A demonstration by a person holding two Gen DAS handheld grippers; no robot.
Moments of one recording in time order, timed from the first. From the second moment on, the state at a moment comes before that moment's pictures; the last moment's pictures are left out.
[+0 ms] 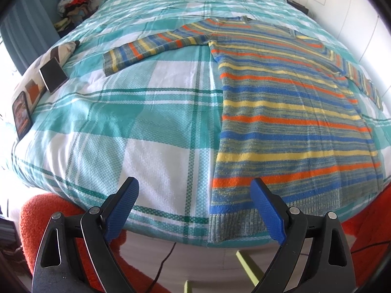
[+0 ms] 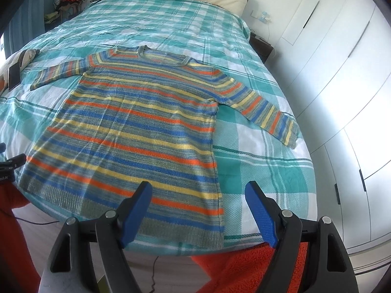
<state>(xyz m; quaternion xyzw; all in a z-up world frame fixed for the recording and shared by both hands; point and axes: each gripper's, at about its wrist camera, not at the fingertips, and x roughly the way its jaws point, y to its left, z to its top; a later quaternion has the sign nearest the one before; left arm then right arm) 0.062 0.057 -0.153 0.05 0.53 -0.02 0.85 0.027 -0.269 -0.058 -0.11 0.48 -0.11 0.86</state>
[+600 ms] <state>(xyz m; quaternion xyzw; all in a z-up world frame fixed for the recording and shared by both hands) 0.060 0.052 -0.155 0.07 0.53 -0.02 0.85 0.028 -0.271 -0.057 -0.11 0.48 -0.11 0.86</state>
